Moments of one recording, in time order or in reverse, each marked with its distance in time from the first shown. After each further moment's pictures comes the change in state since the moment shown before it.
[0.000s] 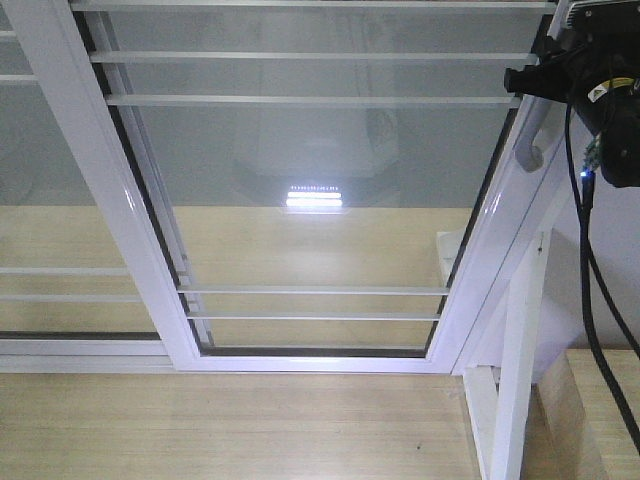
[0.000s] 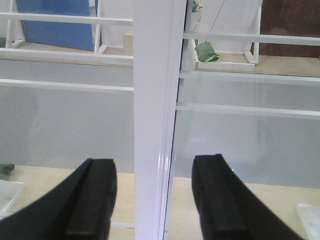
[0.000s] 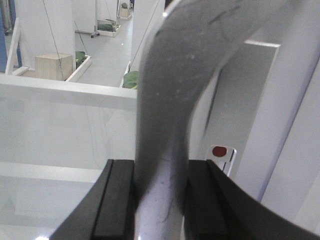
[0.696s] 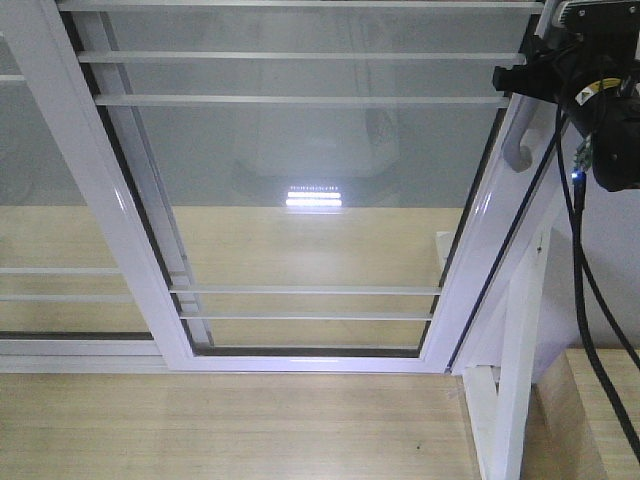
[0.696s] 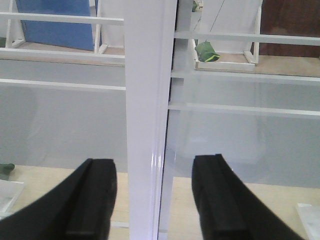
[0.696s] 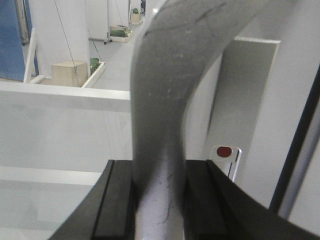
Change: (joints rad) left arm 0.000 0.000 0.000 0.000 0.001 0.000; right arm 0.047 0.010 0.000 -0.048 -0.021 0.102
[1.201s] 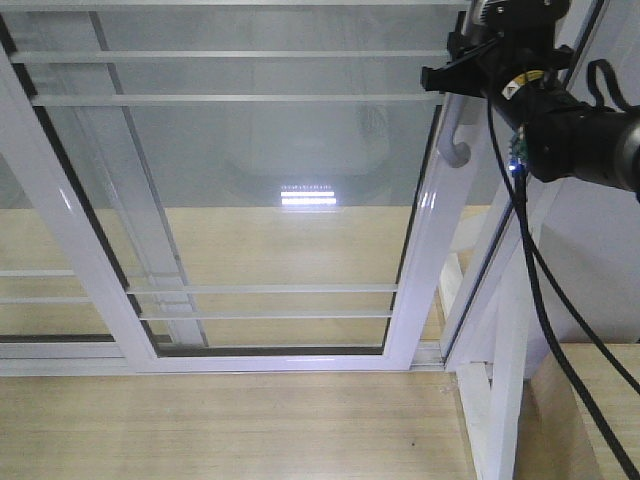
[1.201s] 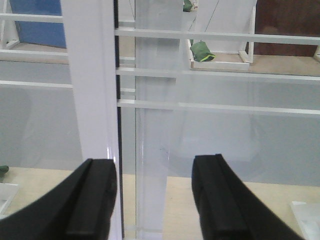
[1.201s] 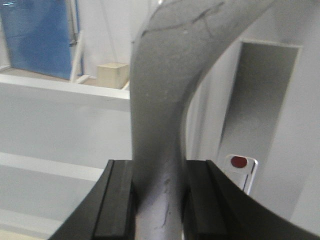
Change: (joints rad) left arm 0.000 0.000 0.000 0.000 0.000 0.000; right arm 0.170 0.080 -0.124 -0.010 0.045 0.002
